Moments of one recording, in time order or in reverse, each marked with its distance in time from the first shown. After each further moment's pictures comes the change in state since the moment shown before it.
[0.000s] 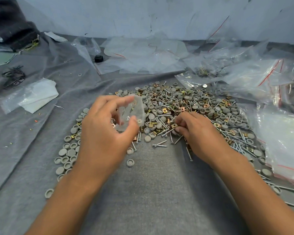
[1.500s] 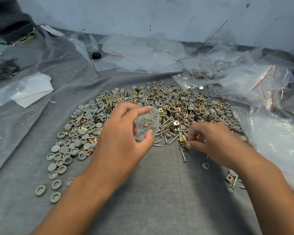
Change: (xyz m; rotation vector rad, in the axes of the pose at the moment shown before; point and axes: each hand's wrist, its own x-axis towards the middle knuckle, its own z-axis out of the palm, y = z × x) left_hand -0.013 0.017 0.020 0.049 -0.174 0.049; right_hand -0.021 0.026 -0.038 -0.009 -0.188 0.021
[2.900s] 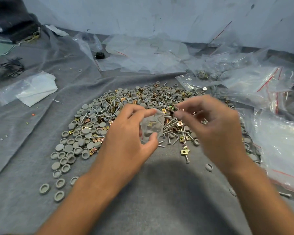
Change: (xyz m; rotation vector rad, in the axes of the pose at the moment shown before) left_hand 0.000 -0.002 0.001 0.002 -0.066 -0.004; right_hand -0.004 -0.055 -0.004 0.466 0.632 -0.447
